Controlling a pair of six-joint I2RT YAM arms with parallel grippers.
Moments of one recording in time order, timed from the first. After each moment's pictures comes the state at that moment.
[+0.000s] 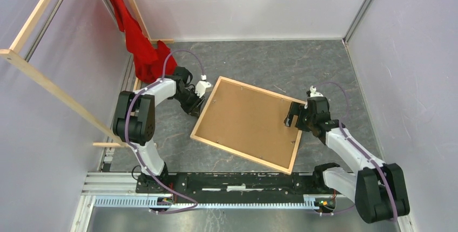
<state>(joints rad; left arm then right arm) -0.19 1.82 1.14 -0.70 0.48 0.67 0.21 1.03 0.44 -0.26 -0.04 0.42</state>
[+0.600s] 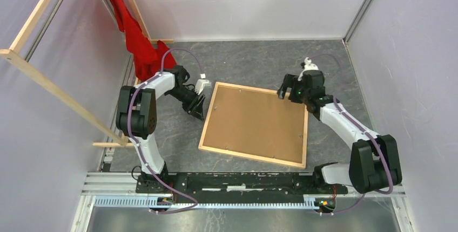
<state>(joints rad) -0.17 1.88 1.23 -0.96 0.71 0.73 0.19 1.31 0.78 -0.14 -0.03 0.38</state>
